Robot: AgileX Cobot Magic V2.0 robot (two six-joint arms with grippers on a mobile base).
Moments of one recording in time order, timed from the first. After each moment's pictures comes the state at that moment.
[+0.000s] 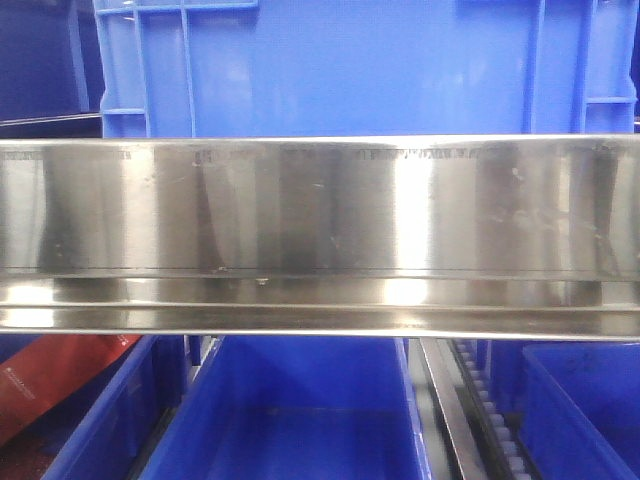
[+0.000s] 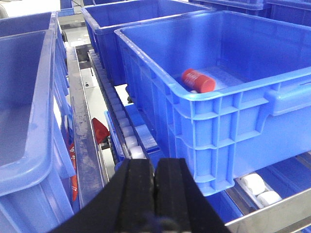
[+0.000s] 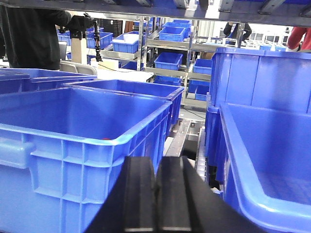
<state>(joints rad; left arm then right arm) -0.68 0.59 -0.97 0.35 0.78 -0.26 0.21 0.25 -0.68 0.11 0.46 -0.14</state>
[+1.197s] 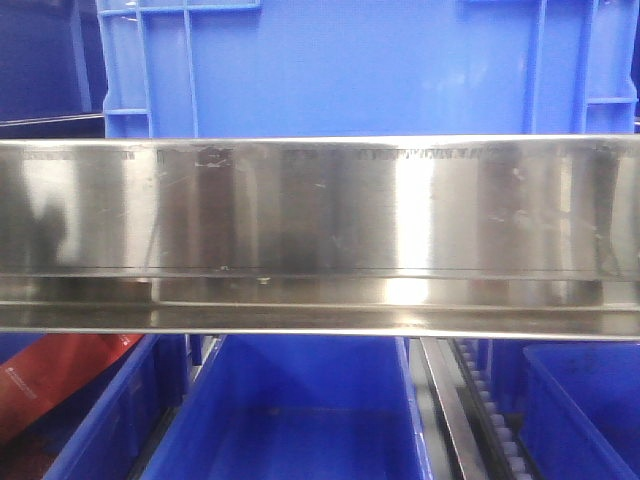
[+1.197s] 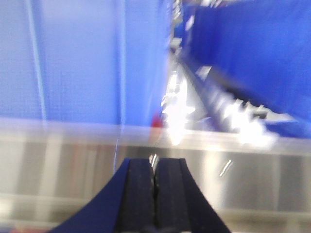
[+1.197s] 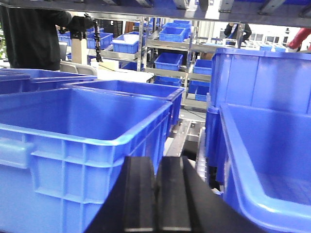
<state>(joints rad) -0.11 0.01 -0.04 -0.03 0.23 -0.02 0.21 0.25 -0.68 0.11 0.46 -0.14</state>
